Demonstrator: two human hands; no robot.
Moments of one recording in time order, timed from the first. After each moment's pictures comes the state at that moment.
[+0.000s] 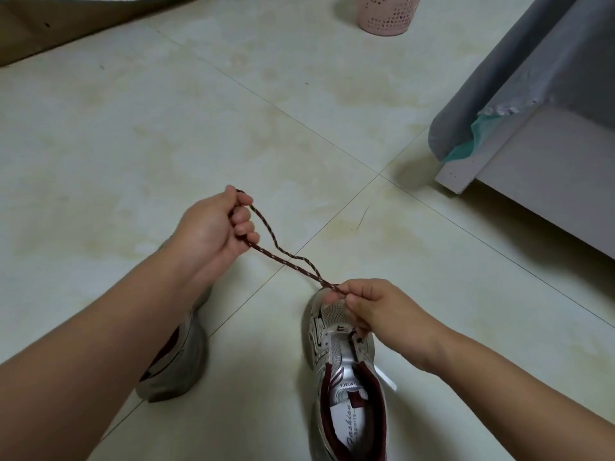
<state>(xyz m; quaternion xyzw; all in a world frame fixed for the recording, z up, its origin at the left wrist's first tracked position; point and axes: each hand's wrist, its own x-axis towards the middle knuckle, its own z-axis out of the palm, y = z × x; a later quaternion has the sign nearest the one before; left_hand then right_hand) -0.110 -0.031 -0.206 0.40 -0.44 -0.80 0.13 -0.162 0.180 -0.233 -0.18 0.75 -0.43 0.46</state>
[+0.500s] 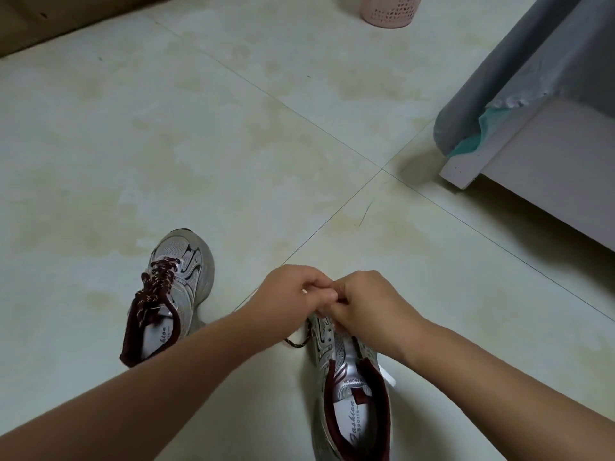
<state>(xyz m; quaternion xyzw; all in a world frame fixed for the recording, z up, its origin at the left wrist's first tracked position) -0.082 0.041 -0.237 0.23 -0.79 -0.56 -0.11 -0.156 0.157 -0.229 -0.37 0.84 -0.20 0.34</state>
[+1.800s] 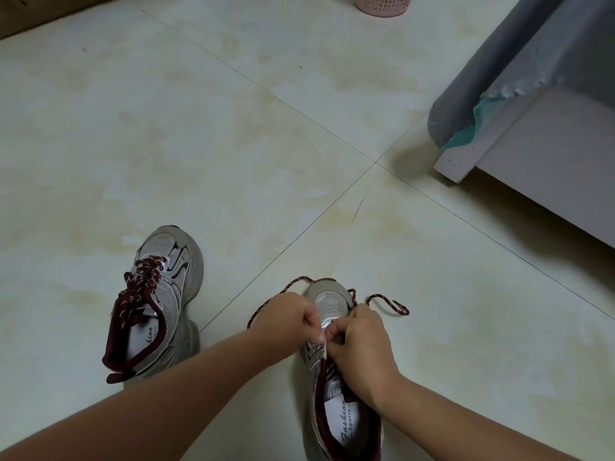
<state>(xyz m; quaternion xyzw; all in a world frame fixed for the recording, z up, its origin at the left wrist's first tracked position) -0.087 0.053 -0.303 0.20 -0.86 -0.41 -0.23 -0.122 0.188 -0.310 -0.24 0.90 -0.24 0.26</state>
